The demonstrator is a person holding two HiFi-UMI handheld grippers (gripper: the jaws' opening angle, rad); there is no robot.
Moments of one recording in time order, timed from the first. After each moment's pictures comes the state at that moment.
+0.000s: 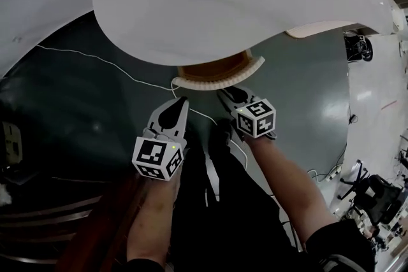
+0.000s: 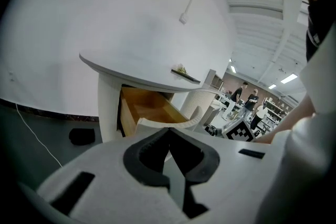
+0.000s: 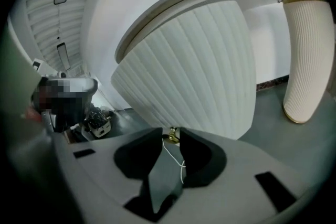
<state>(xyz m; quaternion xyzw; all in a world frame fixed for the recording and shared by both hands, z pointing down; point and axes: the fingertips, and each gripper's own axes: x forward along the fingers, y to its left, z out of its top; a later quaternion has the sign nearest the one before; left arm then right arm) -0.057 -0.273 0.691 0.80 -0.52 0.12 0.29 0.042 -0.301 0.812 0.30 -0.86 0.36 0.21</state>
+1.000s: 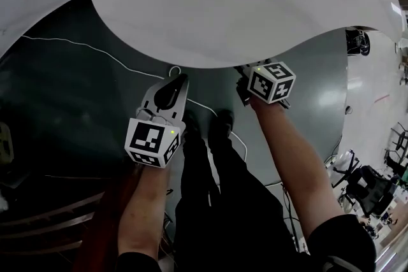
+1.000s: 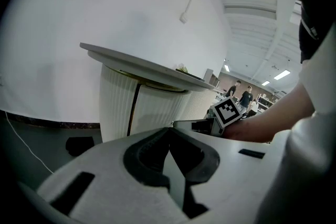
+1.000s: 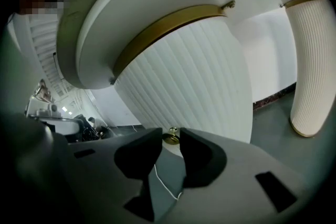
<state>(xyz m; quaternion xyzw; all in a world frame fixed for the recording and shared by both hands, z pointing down) -0.111 -0.321 0.726 0.82 -0.49 0.12 0.26 -0.008 -0.424 0.802 0.34 -0.87 0.33 0.13</state>
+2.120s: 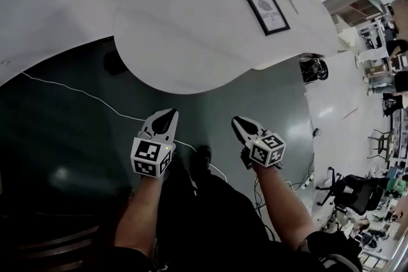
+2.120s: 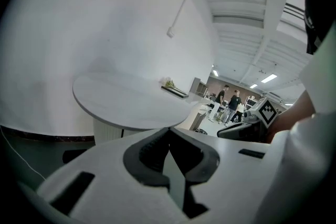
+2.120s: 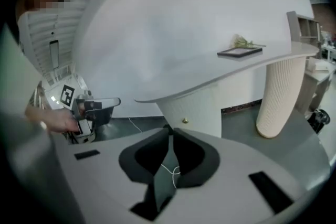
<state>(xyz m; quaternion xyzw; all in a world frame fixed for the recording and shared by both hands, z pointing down) -0.122 -0.292 0.608 0.85 -0.45 0.10 0.24 0.080 -0.278 0.642 0.40 -0.84 0.31 0.20</state>
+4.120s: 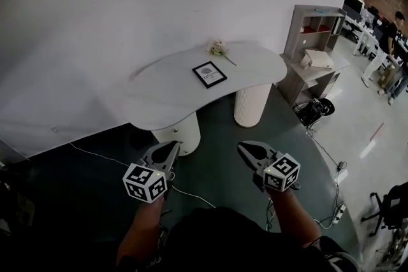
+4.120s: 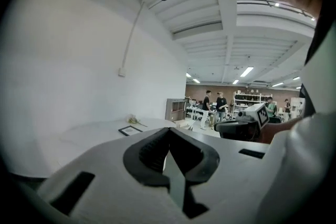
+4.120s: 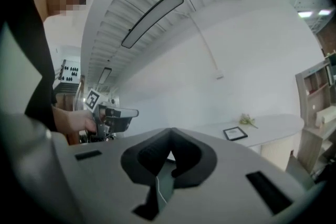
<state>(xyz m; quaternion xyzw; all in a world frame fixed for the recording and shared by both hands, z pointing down) 0.117 -0.098 0.276 0.90 -0.43 0.06 0.09 0.305 -0.089 0.303 0.34 -0.94 0.10 -0.01</state>
